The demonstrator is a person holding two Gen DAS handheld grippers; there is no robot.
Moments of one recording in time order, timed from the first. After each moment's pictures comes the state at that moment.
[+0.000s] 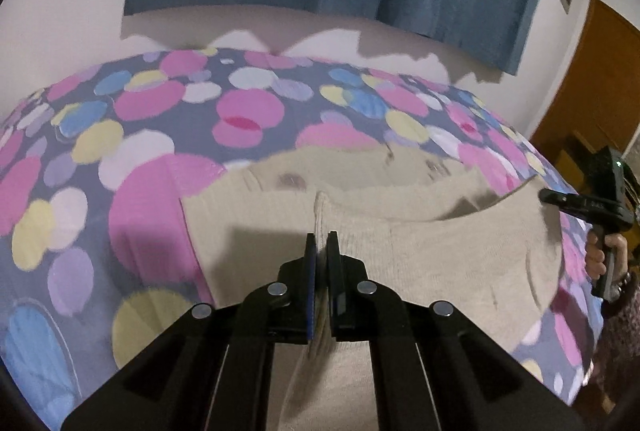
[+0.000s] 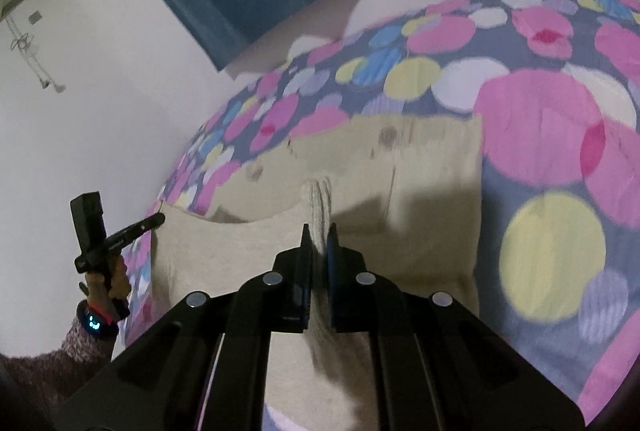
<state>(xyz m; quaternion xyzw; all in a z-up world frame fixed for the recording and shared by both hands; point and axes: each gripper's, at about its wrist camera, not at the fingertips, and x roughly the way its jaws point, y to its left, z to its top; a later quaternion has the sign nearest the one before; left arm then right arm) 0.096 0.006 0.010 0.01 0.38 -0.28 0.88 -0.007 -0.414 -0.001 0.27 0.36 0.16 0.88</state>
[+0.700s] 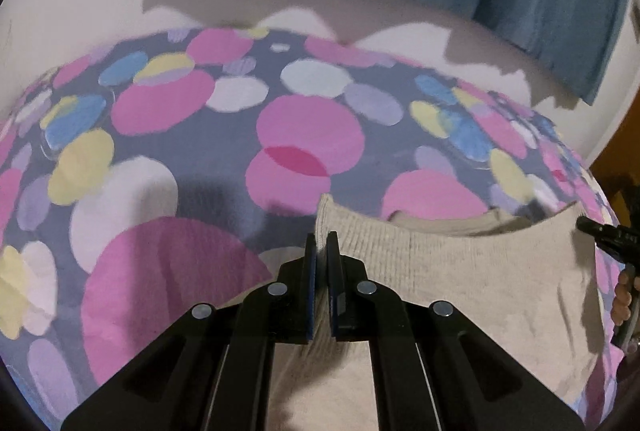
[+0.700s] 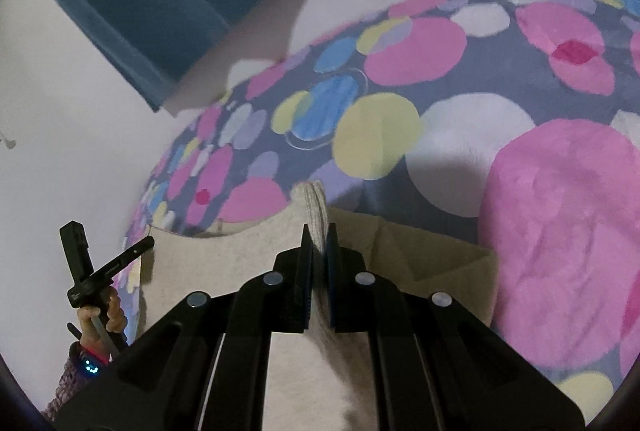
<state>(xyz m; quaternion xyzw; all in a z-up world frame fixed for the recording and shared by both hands) 0.255 -0.025 -0.045 -0.01 0.43 -0.18 0.89 0.156 -0.449 -0.056 0.31 0.39 0.09 0.86</state>
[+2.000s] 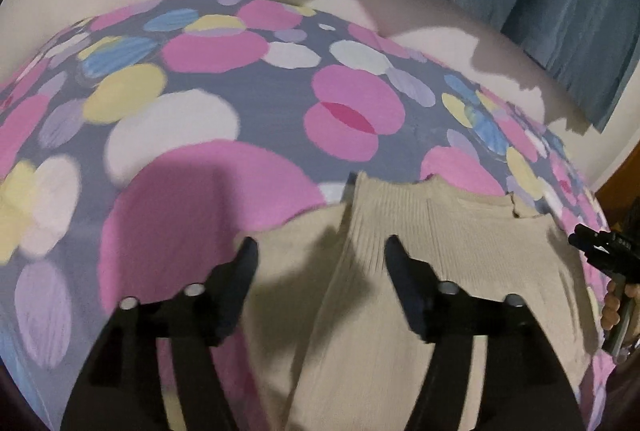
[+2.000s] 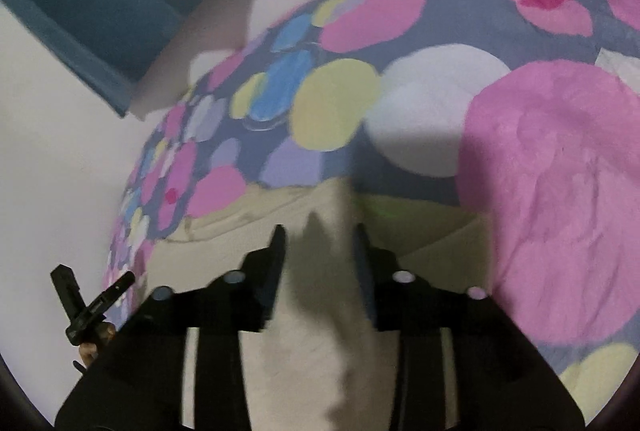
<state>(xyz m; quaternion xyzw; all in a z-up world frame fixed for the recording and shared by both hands) 0.206 0.032 -0.061 -0.07 0.44 -0.14 0.88 0.139 -0.439 -0.071 0.33 0.41 0.06 0.85</state>
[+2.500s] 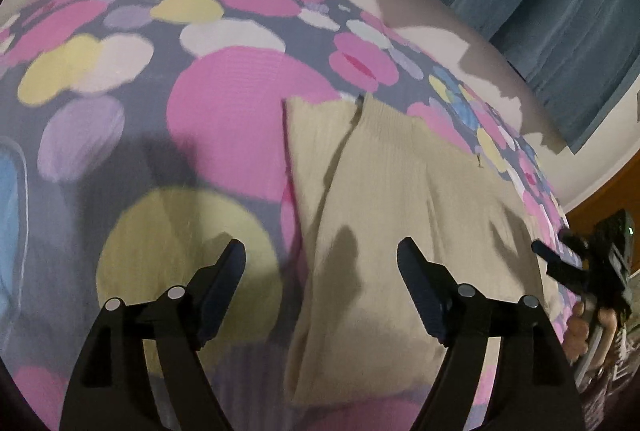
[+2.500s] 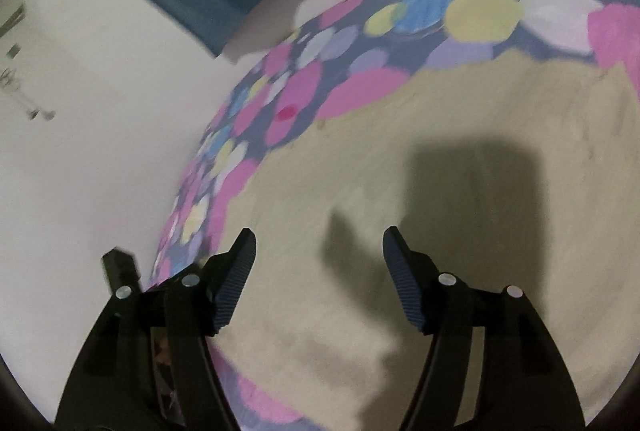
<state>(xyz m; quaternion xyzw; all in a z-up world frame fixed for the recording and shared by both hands) 0.109 0.081 -0.078 -0.16 0.46 -0.16 0.86 0.069 -0.305 -0.059 0.33 0.40 0.20 0.83</state>
